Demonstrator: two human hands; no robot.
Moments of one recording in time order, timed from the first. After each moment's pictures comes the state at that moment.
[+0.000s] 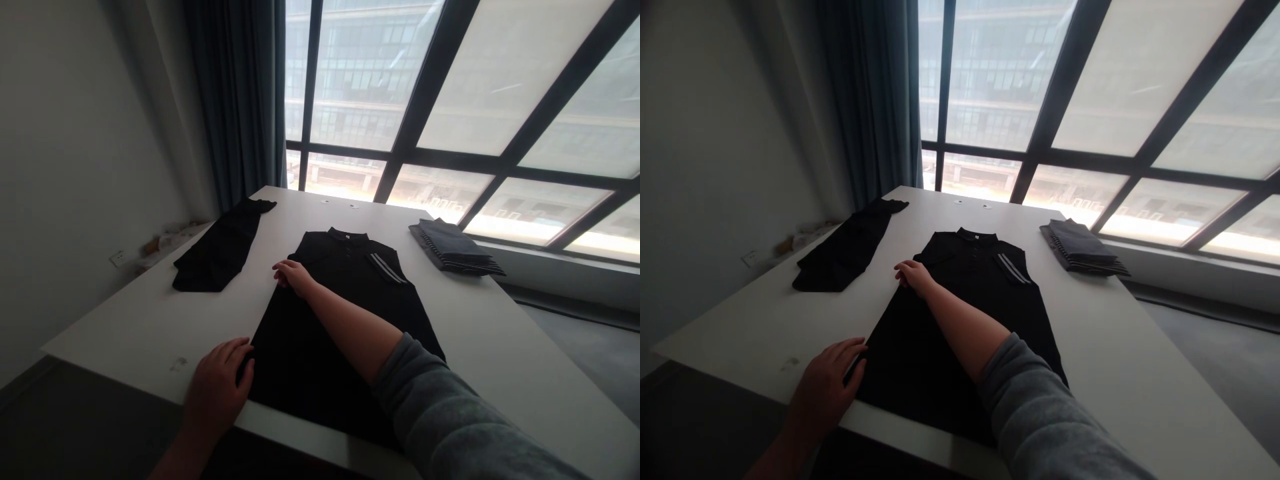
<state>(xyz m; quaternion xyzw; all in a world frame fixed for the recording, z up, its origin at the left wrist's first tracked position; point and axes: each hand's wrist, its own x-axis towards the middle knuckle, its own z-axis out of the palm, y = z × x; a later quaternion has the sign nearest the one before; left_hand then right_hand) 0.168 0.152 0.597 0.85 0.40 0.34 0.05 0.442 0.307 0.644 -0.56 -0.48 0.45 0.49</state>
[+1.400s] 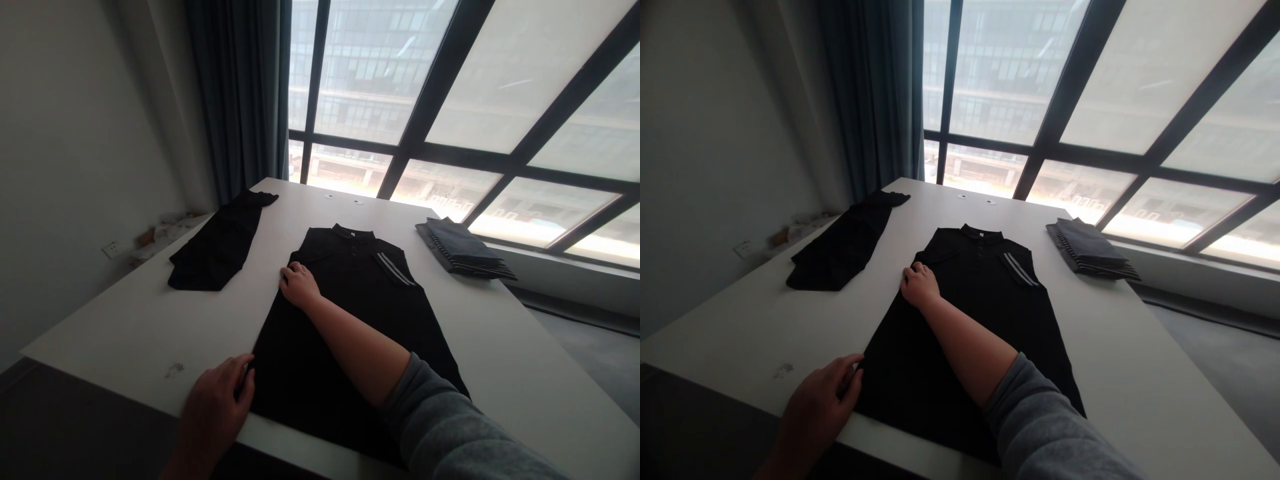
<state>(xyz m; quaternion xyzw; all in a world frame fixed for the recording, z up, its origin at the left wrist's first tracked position) 0.167 0.140 0.601 0.83 0.40 0.38 0.04 0.440 0.281 0.629 -0.71 -0.69 -0.02 0.14</state>
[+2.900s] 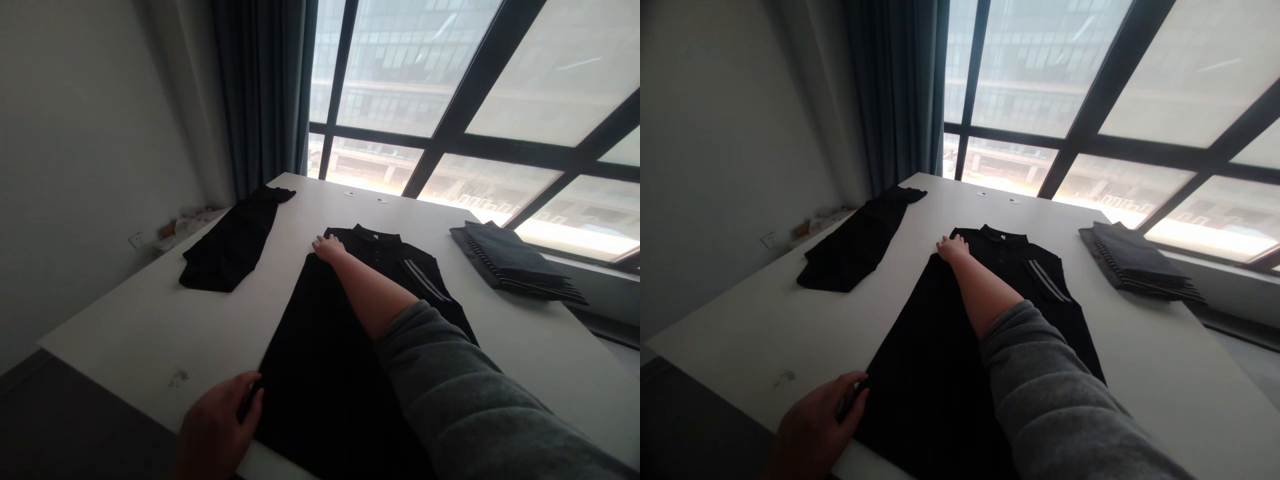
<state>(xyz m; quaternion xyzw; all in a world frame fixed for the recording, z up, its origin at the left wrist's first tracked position) 0.167 0.138 0.600 0.82 0.41 0.39 0.01 0.532 0.412 0.664 -0.82 -0.56 0.09 0.03</state>
